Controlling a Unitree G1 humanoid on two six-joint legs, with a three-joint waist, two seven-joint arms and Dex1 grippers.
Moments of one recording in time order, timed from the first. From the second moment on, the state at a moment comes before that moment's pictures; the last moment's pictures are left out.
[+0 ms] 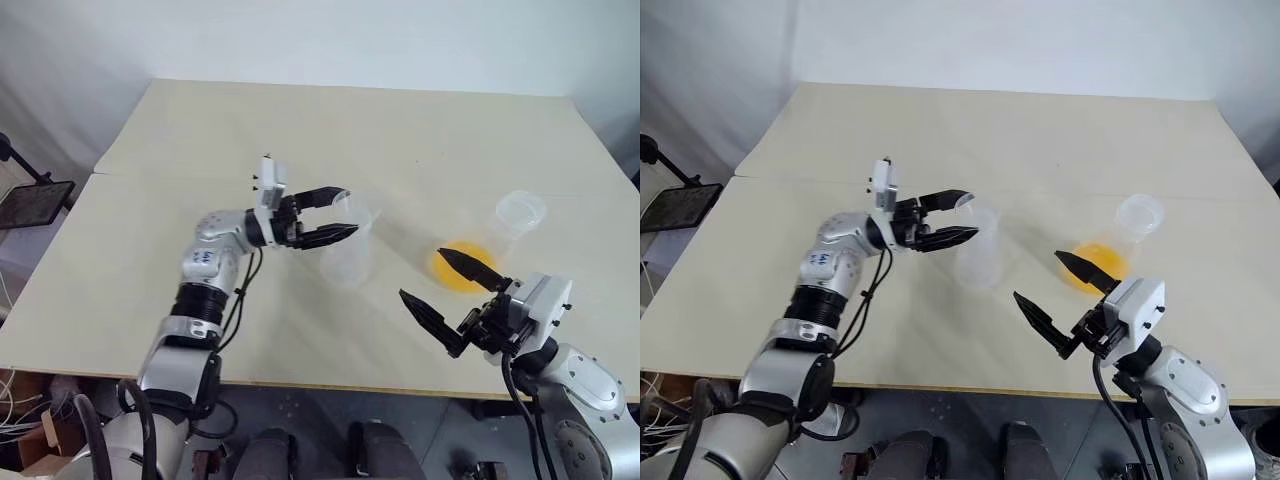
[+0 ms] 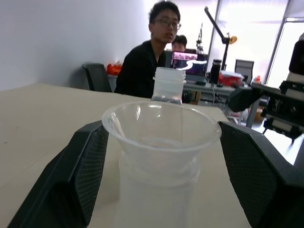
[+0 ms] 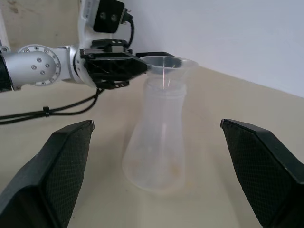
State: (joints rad) left arm -0.89 0.28 0.03 0.59 -0.42 0.09 -1.26; right arm 0.18 -0.50 -0.20 -0.64 0.55 0.15 0.65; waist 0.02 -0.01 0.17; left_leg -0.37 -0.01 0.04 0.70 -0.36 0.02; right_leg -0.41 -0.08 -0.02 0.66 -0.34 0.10
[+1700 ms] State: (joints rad) left arm -0.62 0.56 0.10 0.22 -0.49 0.22 -1.30; right arm -0.10 -0.53 -0.42 -0.40 0.61 0.57 0.24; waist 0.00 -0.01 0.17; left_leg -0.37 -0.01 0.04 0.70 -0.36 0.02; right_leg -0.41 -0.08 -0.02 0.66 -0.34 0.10
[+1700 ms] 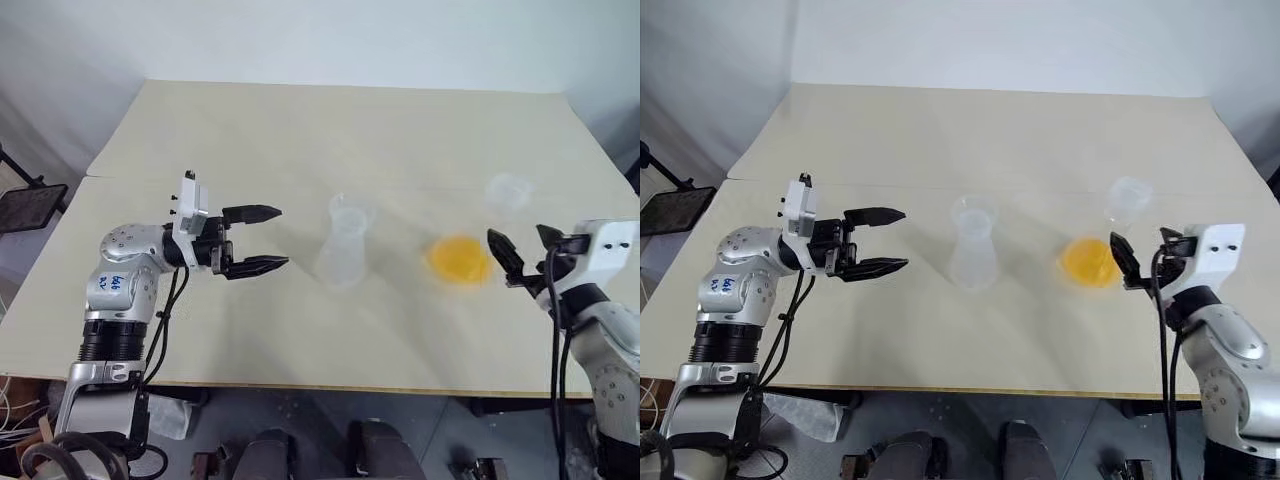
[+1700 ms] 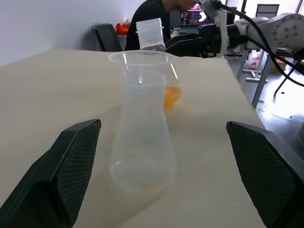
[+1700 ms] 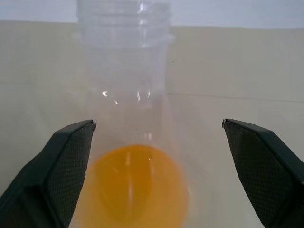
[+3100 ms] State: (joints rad) left arm -0.63 0.55 0.11 0.21 -0.49 0.21 -1.31; right arm -0.23 -0.45 -0.37 -0.31 0.57 0.52 0.28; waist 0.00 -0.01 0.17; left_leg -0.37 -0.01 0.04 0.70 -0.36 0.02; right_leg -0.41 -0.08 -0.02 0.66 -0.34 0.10
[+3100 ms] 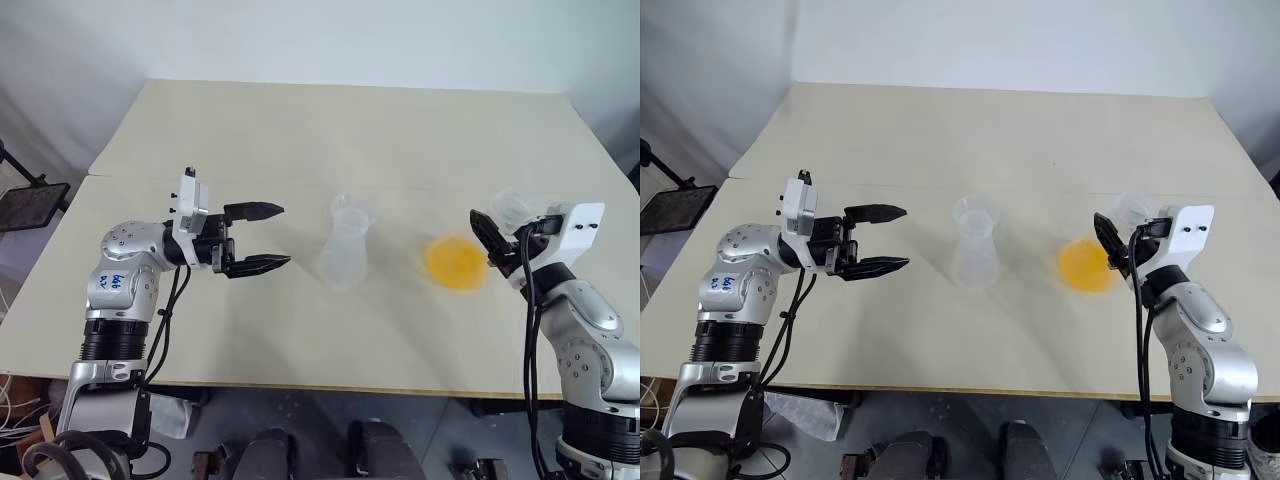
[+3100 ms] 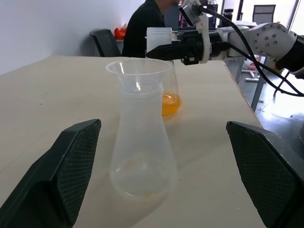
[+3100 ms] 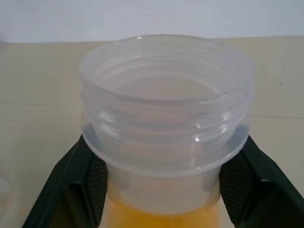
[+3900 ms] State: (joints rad) left arm -0.56 0.55 0.12 0.17 -0.51 0.21 -1.28; right arm -0.50 -0.61 -0.02 -0.38 0.23 0.48 0.35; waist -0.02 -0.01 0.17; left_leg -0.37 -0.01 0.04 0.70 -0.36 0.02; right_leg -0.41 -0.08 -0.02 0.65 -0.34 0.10
